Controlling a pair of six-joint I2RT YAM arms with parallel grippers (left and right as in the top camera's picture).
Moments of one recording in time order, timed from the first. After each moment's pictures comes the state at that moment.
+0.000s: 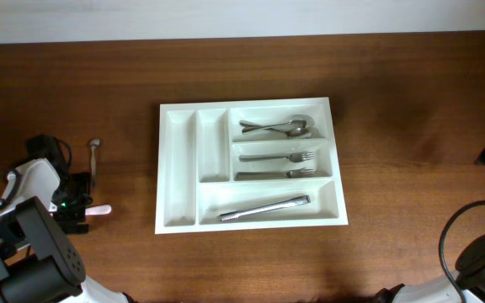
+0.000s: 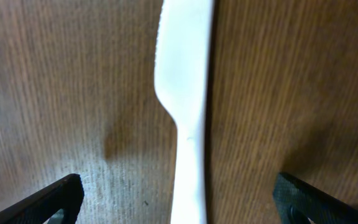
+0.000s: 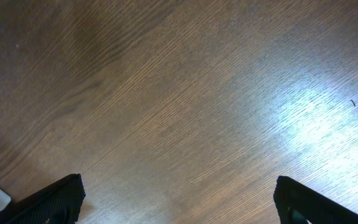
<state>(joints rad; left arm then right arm) 0.46 1.81 1.07 -0.84 -0.15 -1.21 -0.78 1.79 1.68 -1.32 -0.06 -0.05</state>
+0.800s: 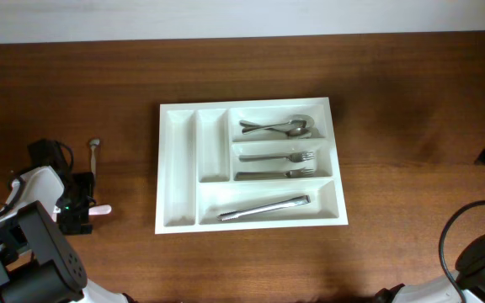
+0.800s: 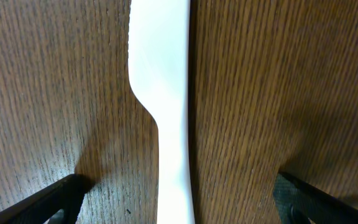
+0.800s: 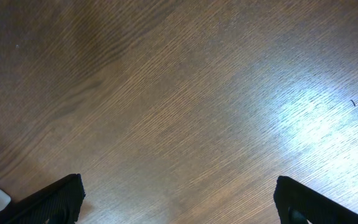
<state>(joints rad) 0.46 1.78 0.99 -0.72 -0.11 -1.19 -0.78 1.79 1.68 -1.32 -0.06 -0.05</state>
